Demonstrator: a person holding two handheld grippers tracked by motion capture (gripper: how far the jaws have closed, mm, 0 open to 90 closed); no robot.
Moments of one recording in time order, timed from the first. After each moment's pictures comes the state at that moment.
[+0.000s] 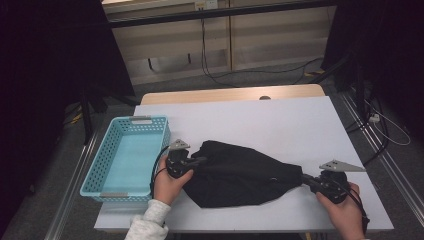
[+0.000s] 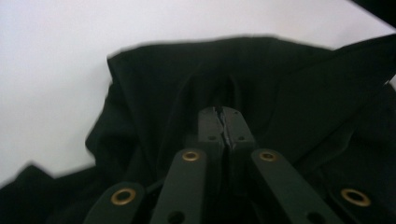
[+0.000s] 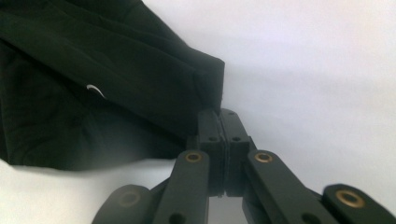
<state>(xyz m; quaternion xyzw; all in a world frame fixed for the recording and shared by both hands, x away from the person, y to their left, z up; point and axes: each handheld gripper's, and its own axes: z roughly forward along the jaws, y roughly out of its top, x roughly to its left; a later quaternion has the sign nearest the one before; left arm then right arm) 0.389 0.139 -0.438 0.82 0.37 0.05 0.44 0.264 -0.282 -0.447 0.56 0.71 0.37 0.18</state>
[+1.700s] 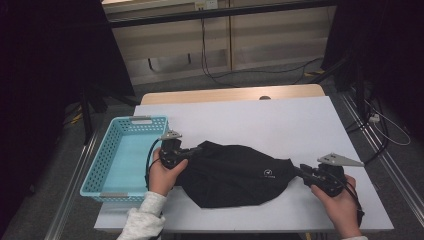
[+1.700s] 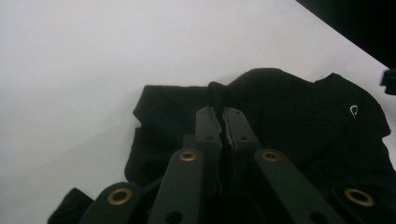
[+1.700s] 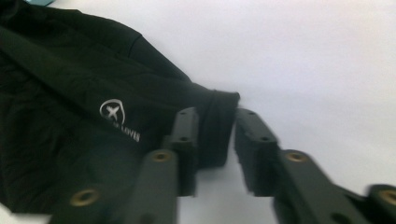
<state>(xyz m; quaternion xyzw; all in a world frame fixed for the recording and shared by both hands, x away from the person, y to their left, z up) 0.410 0.150 -0.422 0.79 0.39 0.04 0.47 0.282 -0.275 -0.439 0.55 0.70 0.41 0.20</state>
